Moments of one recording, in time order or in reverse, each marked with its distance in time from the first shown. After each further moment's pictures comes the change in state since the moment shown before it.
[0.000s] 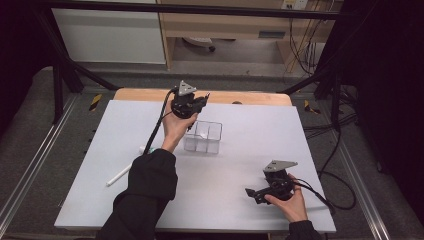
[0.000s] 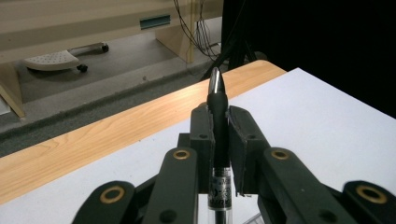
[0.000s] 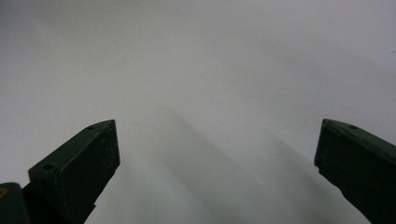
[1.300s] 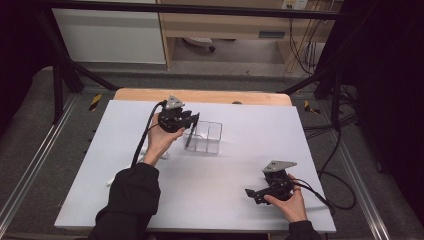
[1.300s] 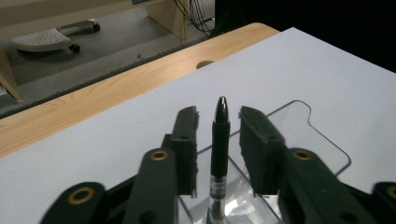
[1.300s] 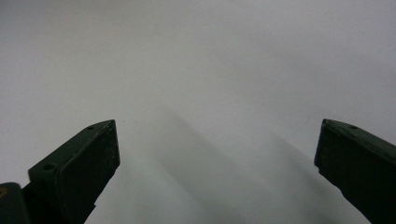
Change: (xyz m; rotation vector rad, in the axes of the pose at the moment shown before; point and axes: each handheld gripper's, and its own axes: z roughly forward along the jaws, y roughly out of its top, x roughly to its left) left arm 0.011 -0.034 -0.045 0.083 -0.028 0.031; right arm 0.001 0.000 0.001 0.006 -0.002 -0.002
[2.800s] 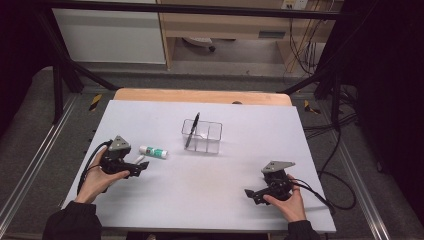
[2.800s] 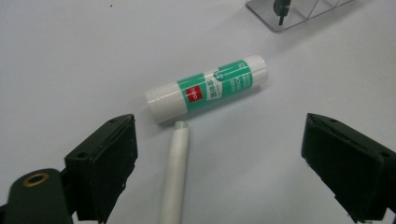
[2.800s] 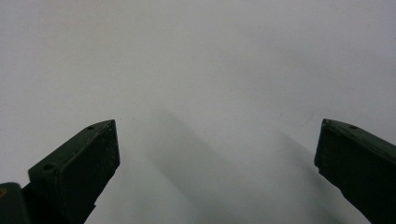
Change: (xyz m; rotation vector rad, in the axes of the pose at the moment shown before) left arm 0.051 -0.134 -0.107 0.251 0.060 -0.014; right arm 0.000 -0.001 0.004 0.018 -0.005 0.003
